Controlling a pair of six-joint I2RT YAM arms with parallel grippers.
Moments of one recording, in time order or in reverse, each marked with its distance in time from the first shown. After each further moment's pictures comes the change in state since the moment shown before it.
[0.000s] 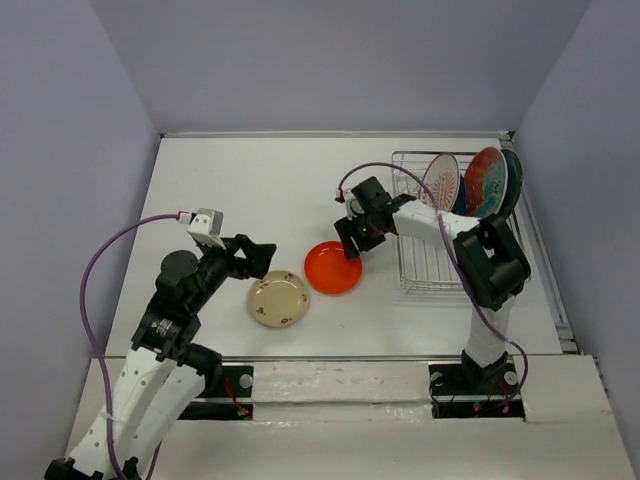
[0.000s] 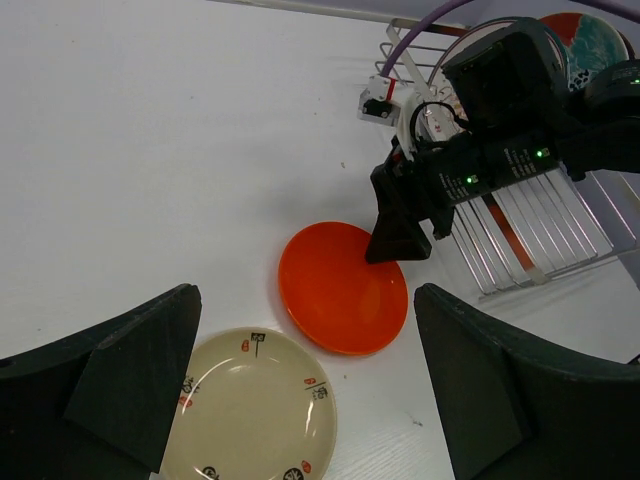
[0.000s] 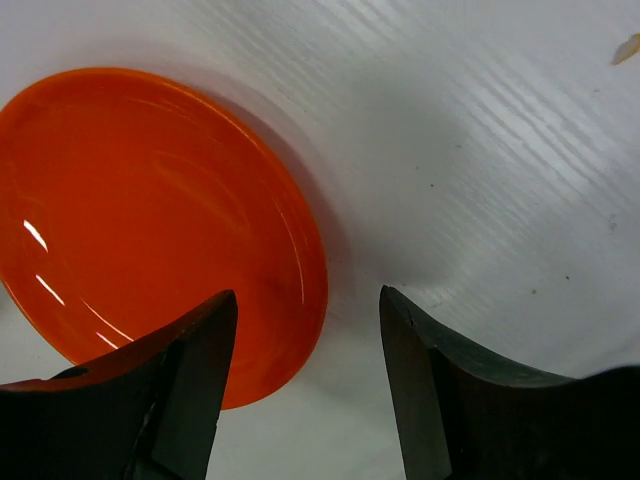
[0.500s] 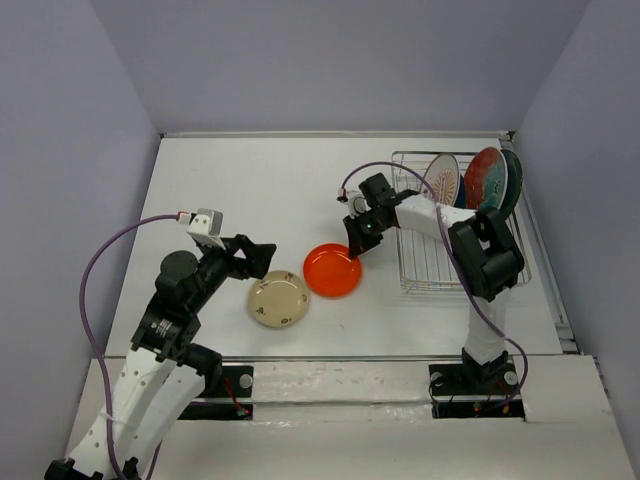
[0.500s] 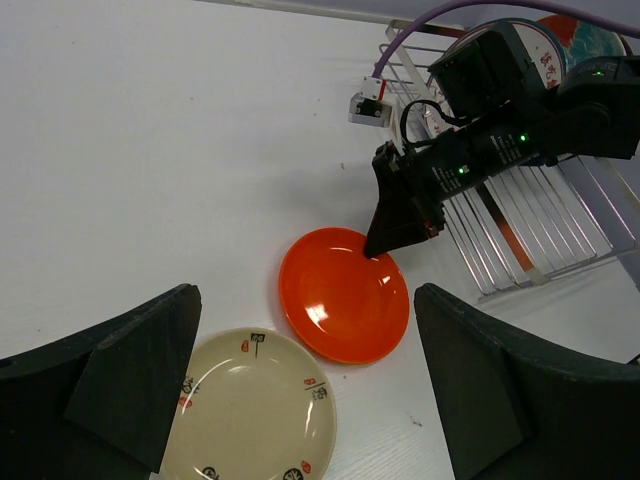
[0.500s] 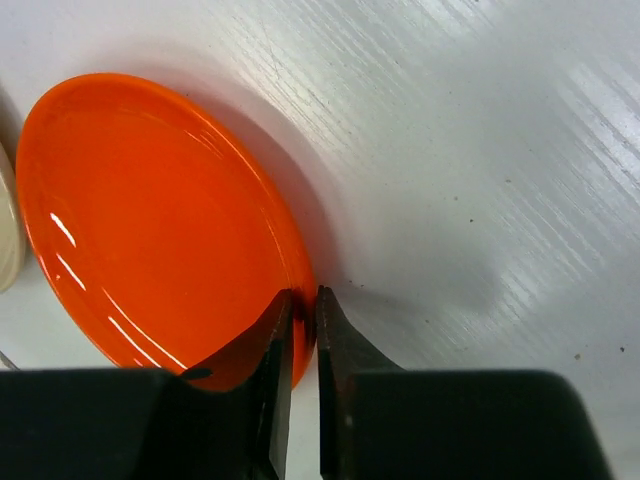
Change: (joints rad) left arm 0.000 -0.002 0.000 0.000 0.000 0.000; right arm -0.064 0.095 0.042 -0.022 -0.196 -0.082
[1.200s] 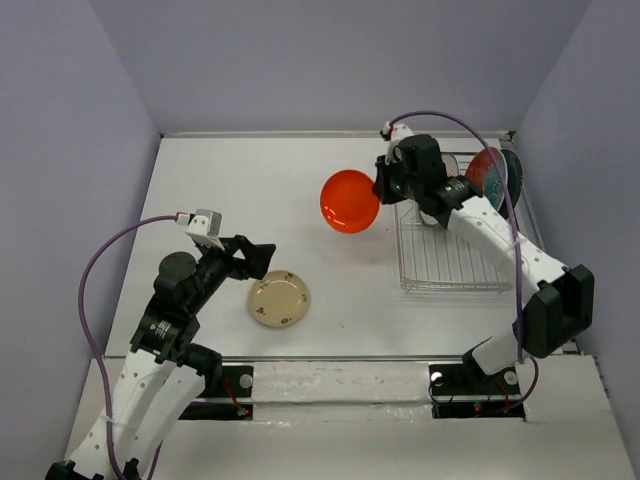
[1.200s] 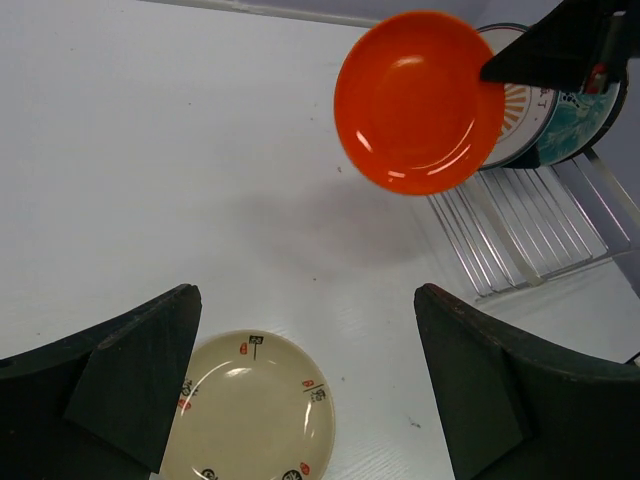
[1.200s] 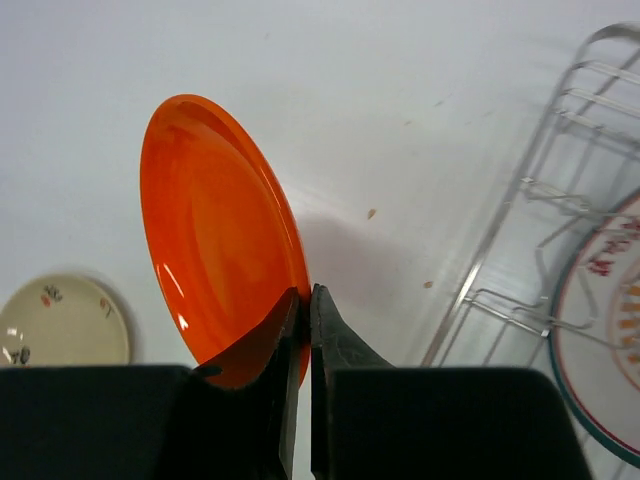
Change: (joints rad) left arm 0.006 -0.010 0.000 0.000 0.008 0.000; right arm -0.022 -0.438 0.037 0.054 0.312 0.183
